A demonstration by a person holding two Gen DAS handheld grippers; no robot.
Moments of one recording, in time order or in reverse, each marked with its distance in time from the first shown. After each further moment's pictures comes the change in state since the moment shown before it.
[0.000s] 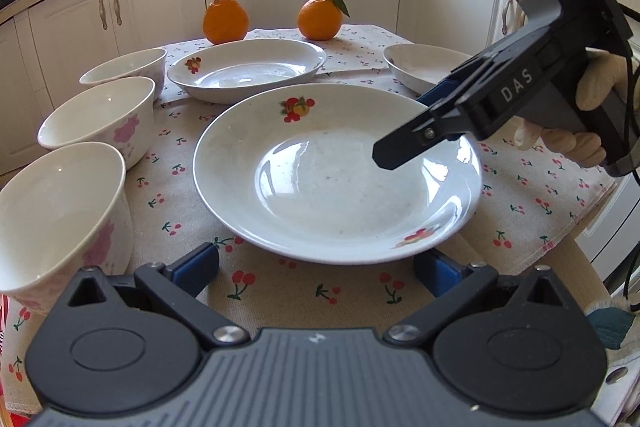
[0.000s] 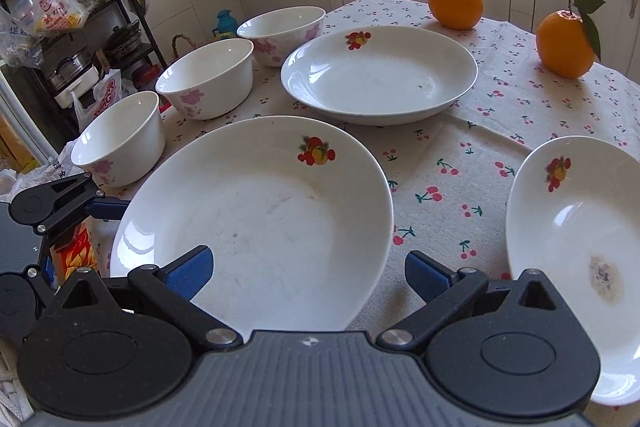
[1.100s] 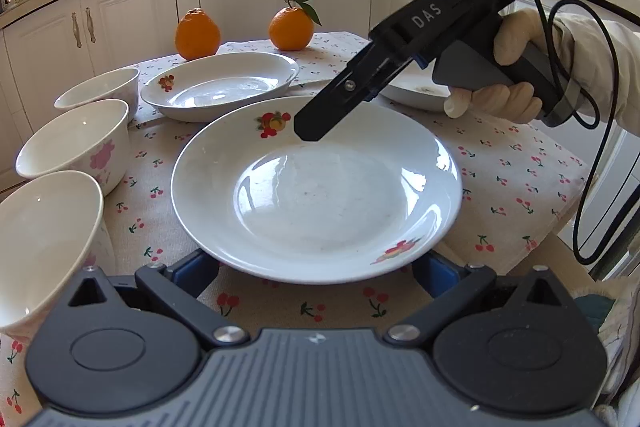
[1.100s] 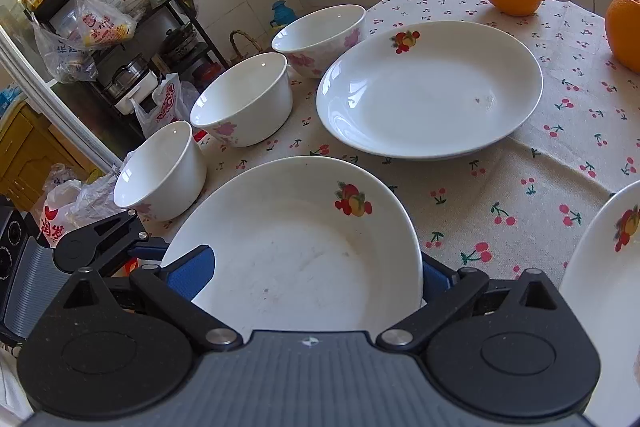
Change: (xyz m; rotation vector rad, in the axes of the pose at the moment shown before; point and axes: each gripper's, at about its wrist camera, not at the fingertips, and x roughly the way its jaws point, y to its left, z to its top) left arm 0.001 -0.003 0.006 0.060 -0.024 -0.064; right arm 0.022 -0.027 0.043 0.038 0.063 0.251
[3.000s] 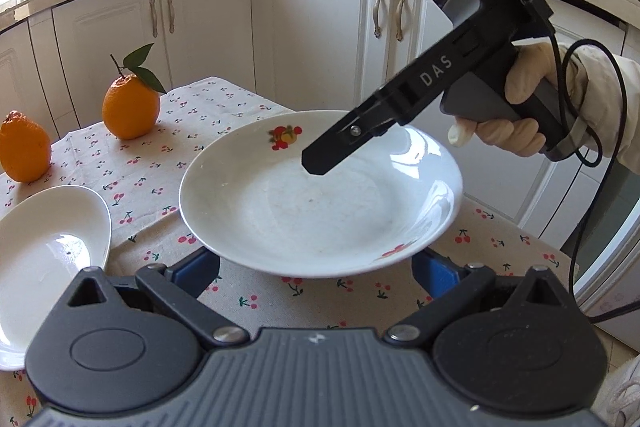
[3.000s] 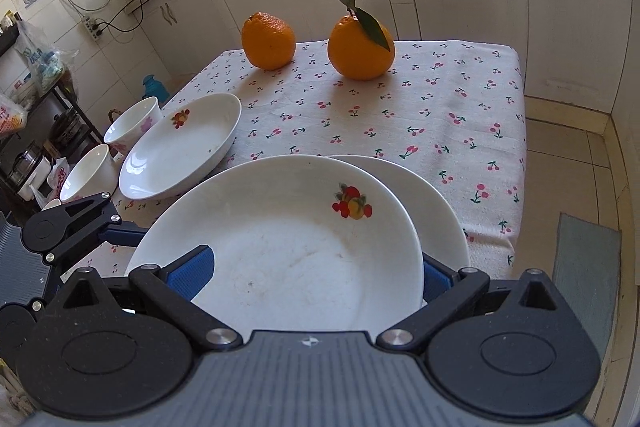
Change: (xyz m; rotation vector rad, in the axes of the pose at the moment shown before) left arm 0.116 -0.073 0.124 0.214 -0.010 -0.269; right arm -0.140 -0.123 -0.048 0.205 -0.186 -0.321
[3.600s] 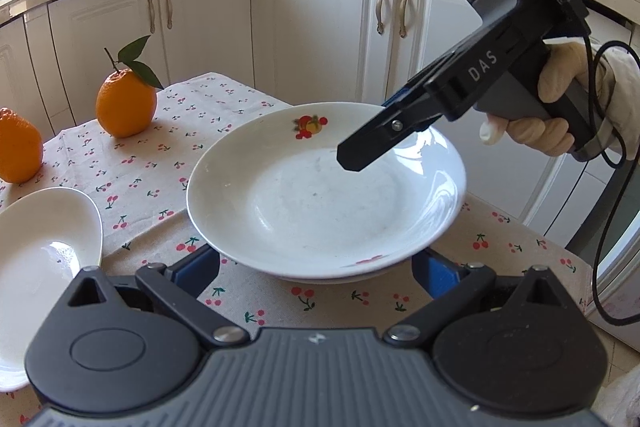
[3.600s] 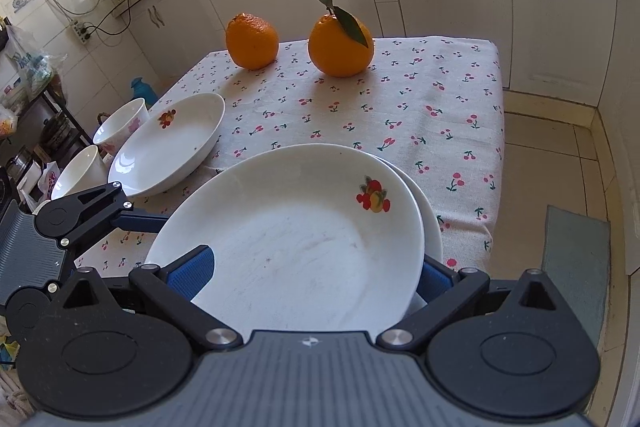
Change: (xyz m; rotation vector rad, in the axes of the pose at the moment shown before) left arm 0.015 0.006 0.003 0.001 0.004 -0.012; right arm -0.010 -0.007 -0.006 0.020 -0.001 -0.034
